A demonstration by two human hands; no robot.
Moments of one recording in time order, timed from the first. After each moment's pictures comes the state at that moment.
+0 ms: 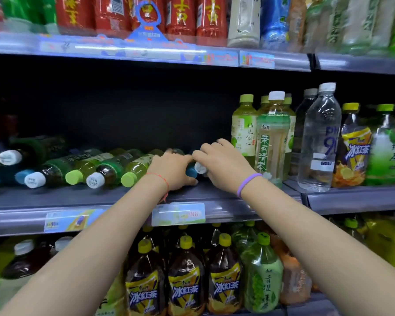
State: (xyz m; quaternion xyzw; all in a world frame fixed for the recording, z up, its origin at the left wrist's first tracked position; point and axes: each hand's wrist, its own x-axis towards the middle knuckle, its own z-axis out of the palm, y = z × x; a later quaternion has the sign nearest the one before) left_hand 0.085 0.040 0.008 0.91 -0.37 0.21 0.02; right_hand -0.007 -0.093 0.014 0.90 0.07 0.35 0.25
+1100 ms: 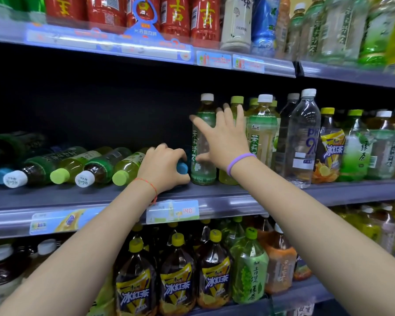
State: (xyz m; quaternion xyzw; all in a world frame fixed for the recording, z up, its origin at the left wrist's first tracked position) left_hand 0.087 0.050 -0.002 0.82 -0.44 0.33 0.17; right_hand -0.020 -0.084 0.052 0.88 -0.17 0.35 0.27
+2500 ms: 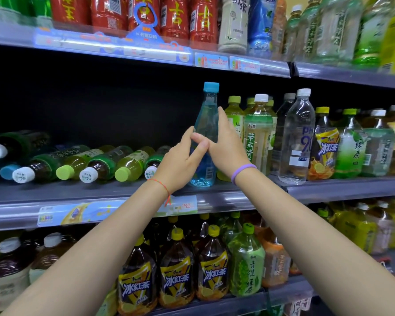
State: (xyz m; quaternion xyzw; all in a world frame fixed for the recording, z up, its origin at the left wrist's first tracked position) left_hand 0.035 0.039 0.003 0.75 -0.46 0.17 0.45; right_hand -0.040 -0.077 0.035 0.86 -0.08 0.43 -0.25
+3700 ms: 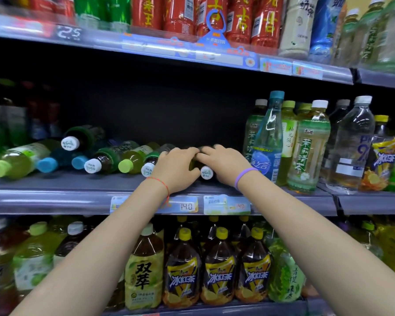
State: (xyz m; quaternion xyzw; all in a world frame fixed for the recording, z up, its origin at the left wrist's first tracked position) left_hand 0.093 0.147 -0.003 0.85 -0.41 0.24 0.21; right_hand 0.044 -0.016 0.011 0.93 0.04 0.23 0.28
